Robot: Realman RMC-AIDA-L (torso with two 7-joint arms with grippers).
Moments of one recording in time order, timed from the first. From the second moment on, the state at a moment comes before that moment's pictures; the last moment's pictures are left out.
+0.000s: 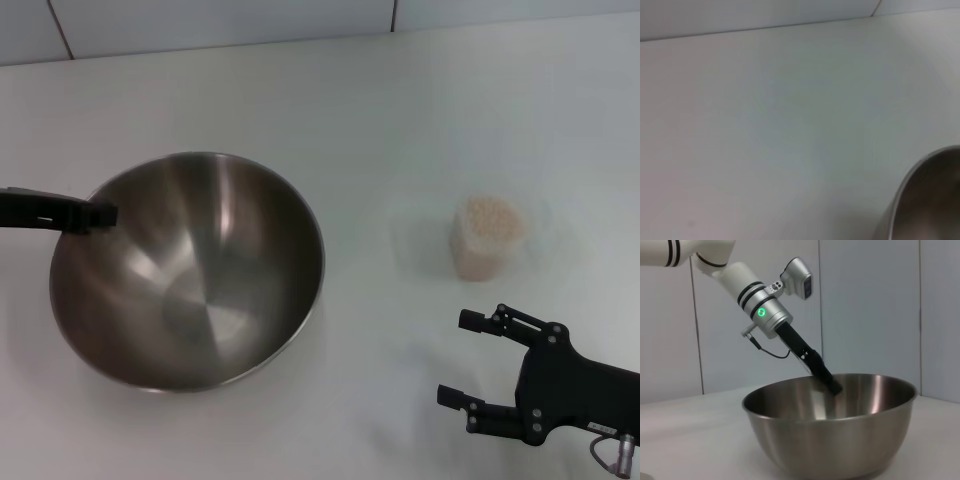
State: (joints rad) left arm -0.49 -2.06 1.07 1.15 2.34 1.34 -2.39; right arm 0.41 2.05 -2.12 0.36 -0.32 -1.82 0.36
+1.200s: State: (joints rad) left arm -0.69 -2.07 1.10 0.99 2.38 1.24 -2.39; right arm 0.41 2.05 -2.12 0.35 -0.32 -1.82 0.35
